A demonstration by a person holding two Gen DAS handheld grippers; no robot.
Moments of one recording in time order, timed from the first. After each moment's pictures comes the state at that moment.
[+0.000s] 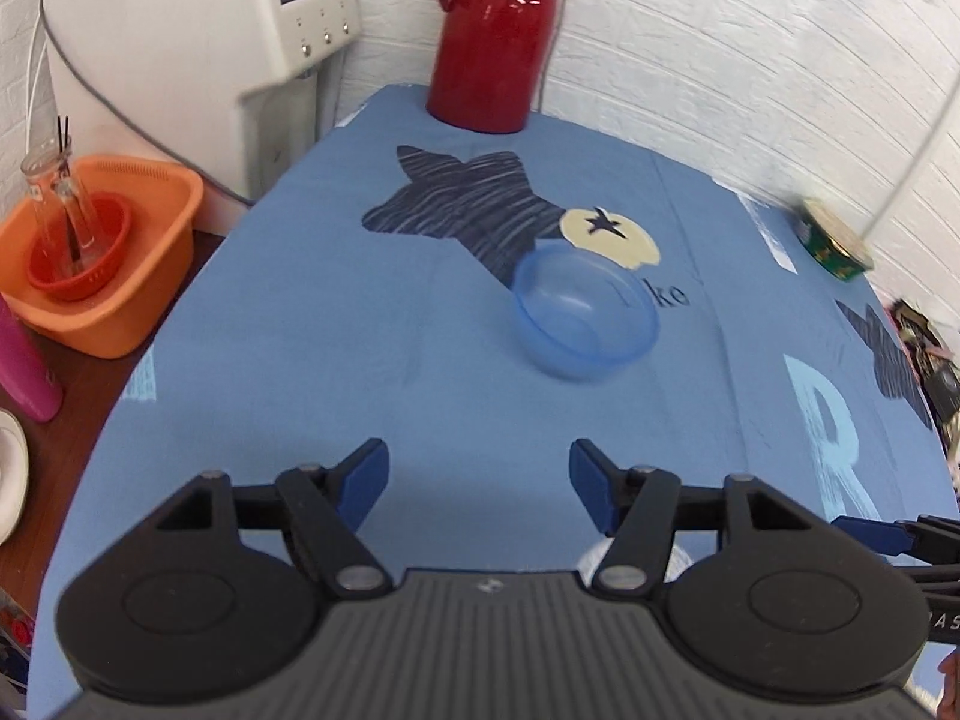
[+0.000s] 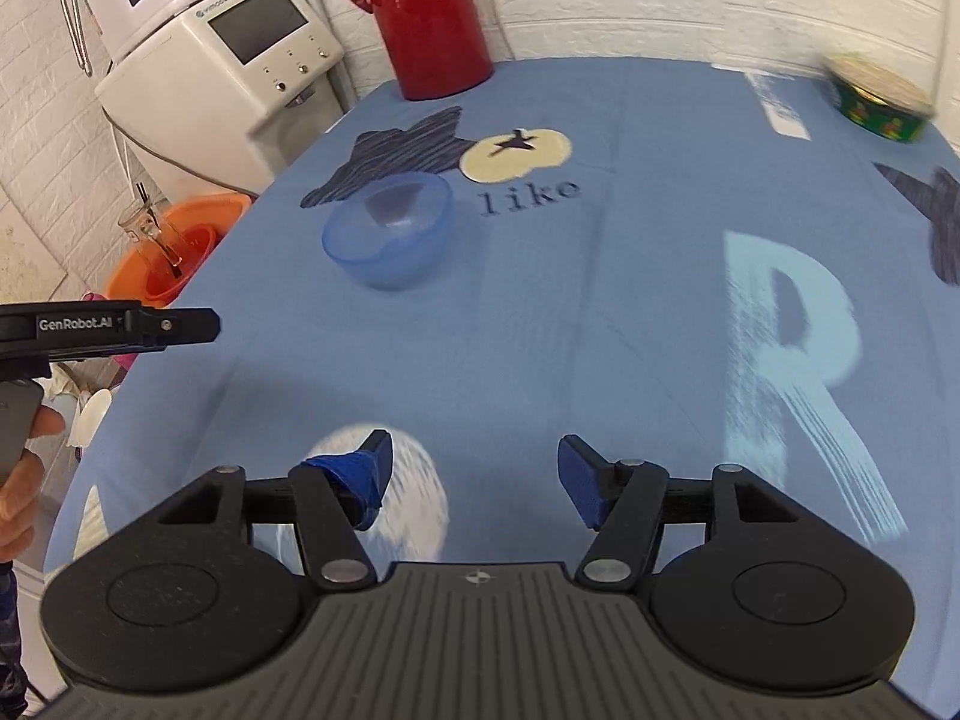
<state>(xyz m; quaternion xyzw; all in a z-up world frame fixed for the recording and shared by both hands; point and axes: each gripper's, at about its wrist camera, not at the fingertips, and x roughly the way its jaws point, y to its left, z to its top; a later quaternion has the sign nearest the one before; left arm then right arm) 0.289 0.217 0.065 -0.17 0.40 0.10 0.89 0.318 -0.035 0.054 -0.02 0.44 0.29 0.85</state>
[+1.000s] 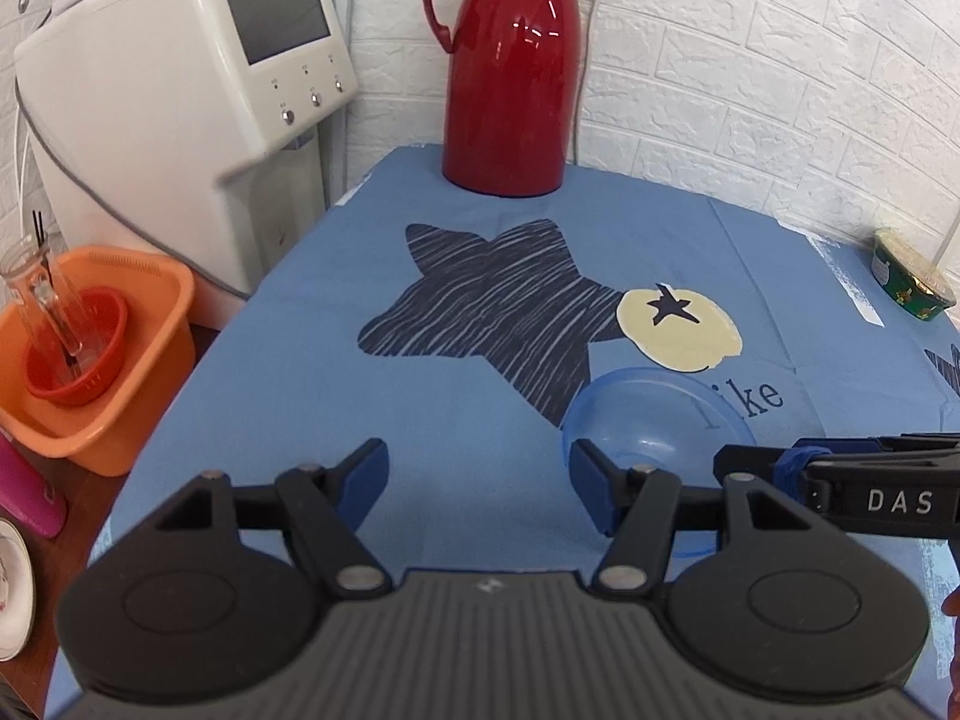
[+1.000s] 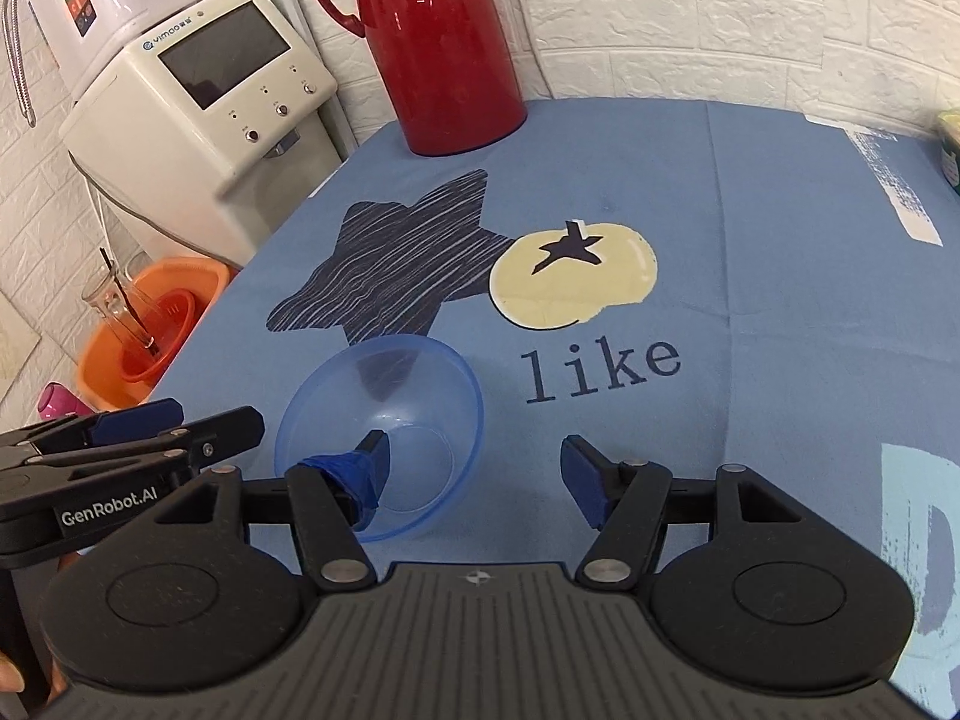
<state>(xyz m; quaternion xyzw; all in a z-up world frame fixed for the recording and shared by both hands) 0.382 0.227 0.043 -0.11 0.36 0.14 0.91 0.439 0.055 0.038 -0.01 0.43 0.30 0.85</state>
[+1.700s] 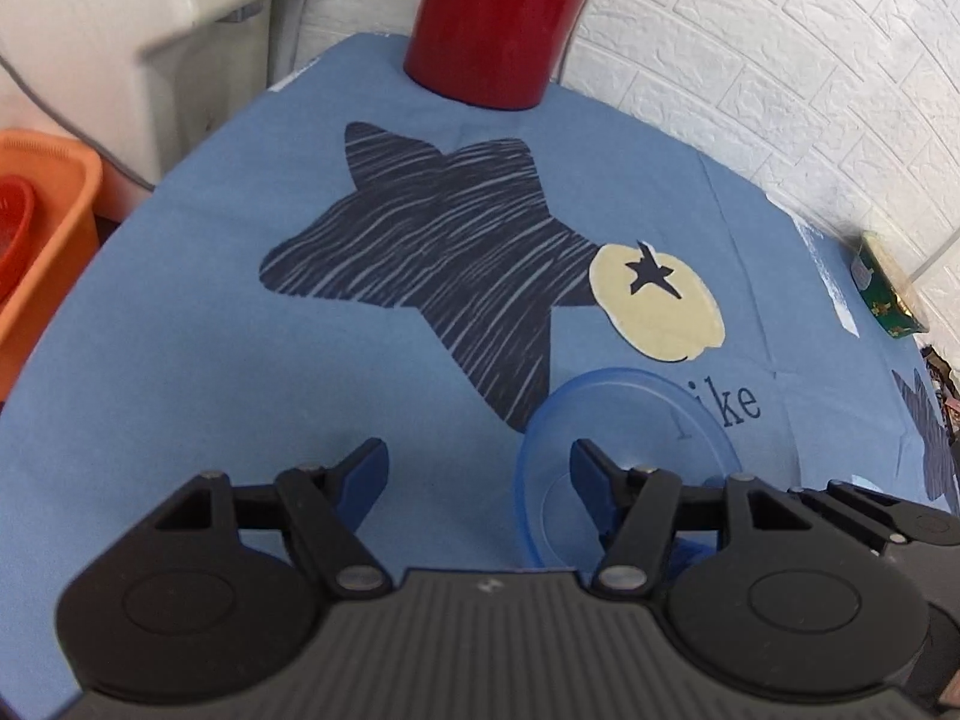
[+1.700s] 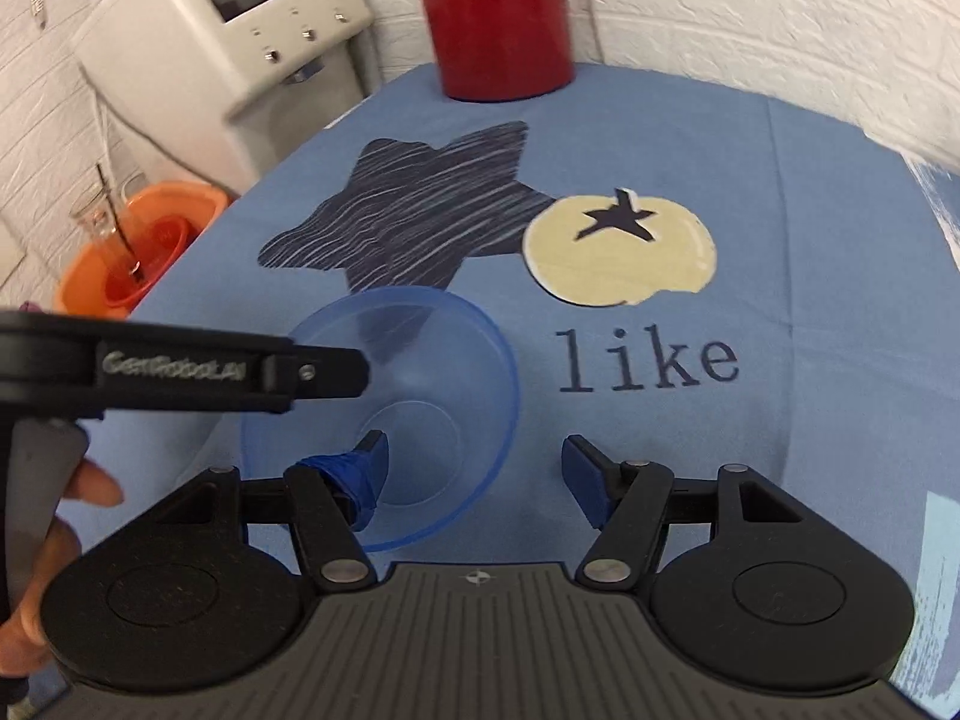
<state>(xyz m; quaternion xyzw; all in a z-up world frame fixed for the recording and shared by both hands) 0.439 0.251 0.009 -0.21 0.43 0.08 0.87 0.444 0.085 0.011 -0.09 0.43 0.33 0.84</state>
